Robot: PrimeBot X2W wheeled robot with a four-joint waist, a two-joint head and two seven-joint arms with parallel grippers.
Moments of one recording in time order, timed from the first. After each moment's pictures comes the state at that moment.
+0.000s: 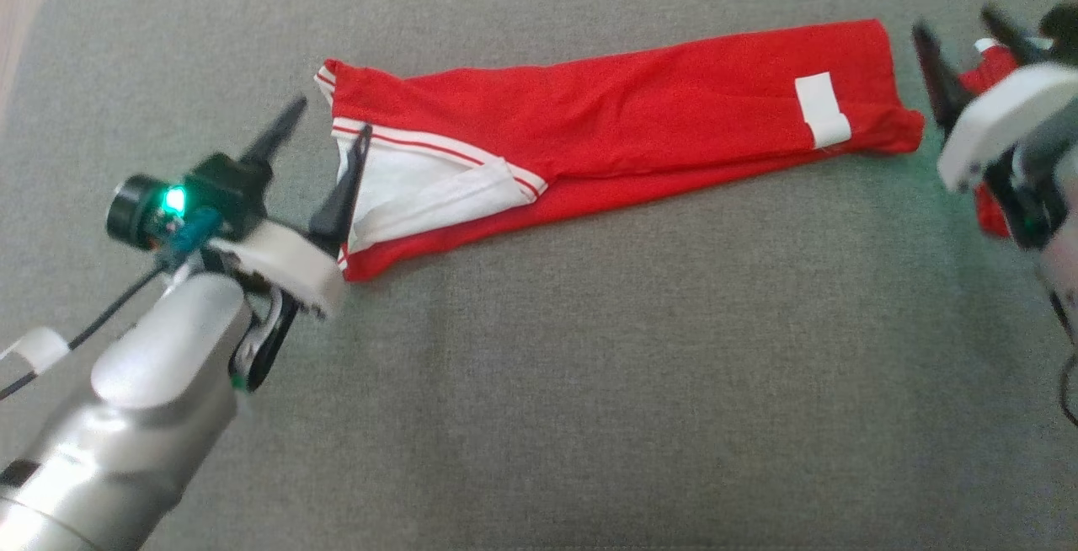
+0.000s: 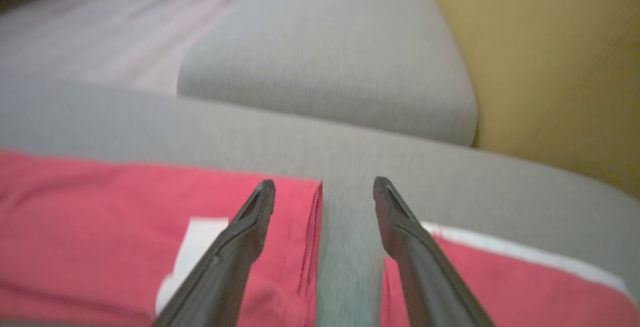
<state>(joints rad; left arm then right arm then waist) -0.76 0.46 -0.92 0.55 -0.70 0.07 -0.21 -0.92 -0.46 0.66 0.97 0.62 0.13 -0.09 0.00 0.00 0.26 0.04</state>
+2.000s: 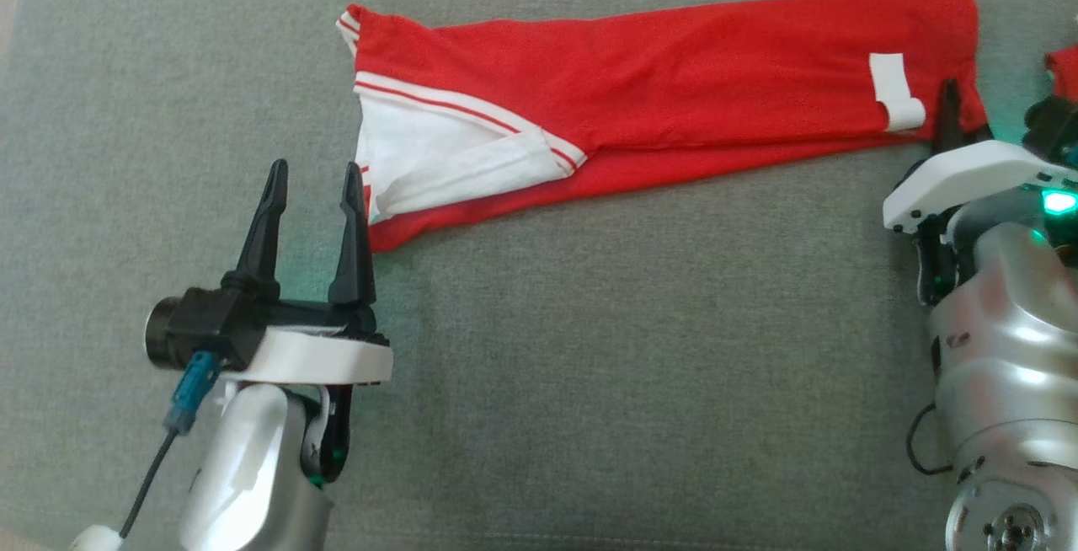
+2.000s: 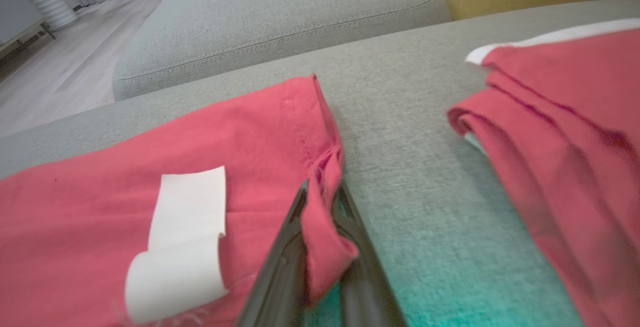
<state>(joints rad) -0.30 0.05 -0.16 0.28 -0.23 -0.05 -0.26 -0.80 -0.07 -0.44 1.05 -0.13 0.13 -0.20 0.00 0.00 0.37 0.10</state>
